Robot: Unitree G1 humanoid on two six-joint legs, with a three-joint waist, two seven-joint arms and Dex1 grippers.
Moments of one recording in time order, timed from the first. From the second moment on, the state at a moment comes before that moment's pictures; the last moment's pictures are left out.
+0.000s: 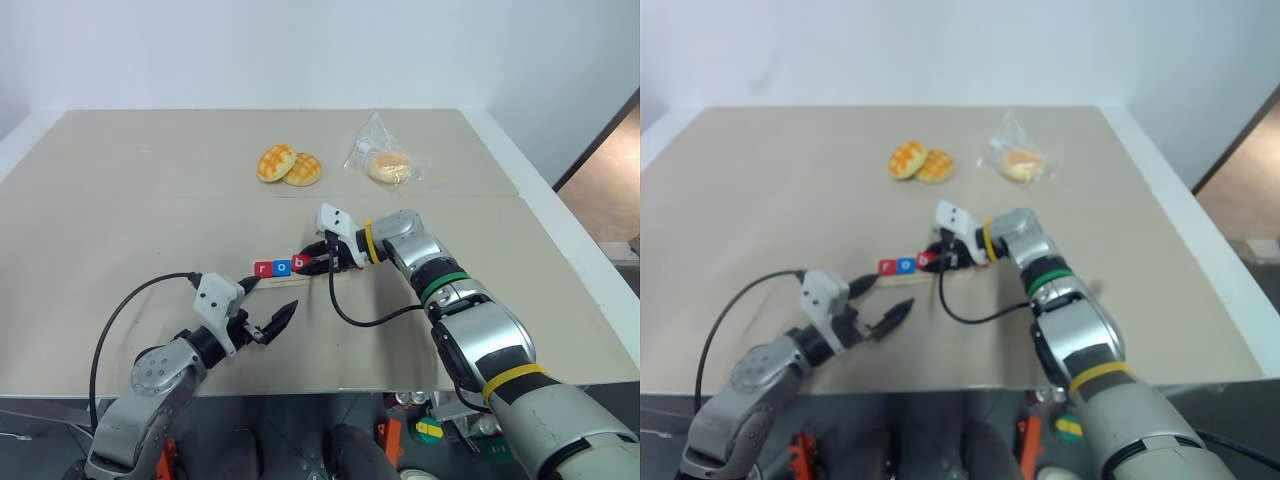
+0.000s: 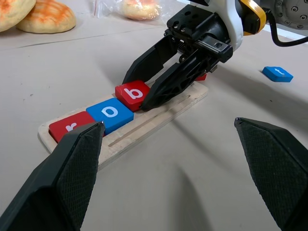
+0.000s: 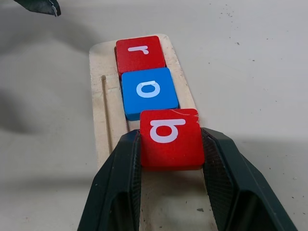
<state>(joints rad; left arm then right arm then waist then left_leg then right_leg) 0.05 0.34 -0.07 -0.51 -0.39 0.42 -0.46 -1.15 -0.21 0.26 1.14 -0.09 -0.07 1.25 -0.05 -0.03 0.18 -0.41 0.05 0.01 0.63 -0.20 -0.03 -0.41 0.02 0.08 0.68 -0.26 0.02</state>
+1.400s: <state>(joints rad) 0.00 0.34 -0.08 -0.49 -0.39 0.45 -0.49 -0.99 -0.24 0.24 0.82 -0.08 0.08 1.21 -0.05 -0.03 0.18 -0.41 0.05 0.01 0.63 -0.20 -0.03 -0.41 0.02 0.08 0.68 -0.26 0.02</state>
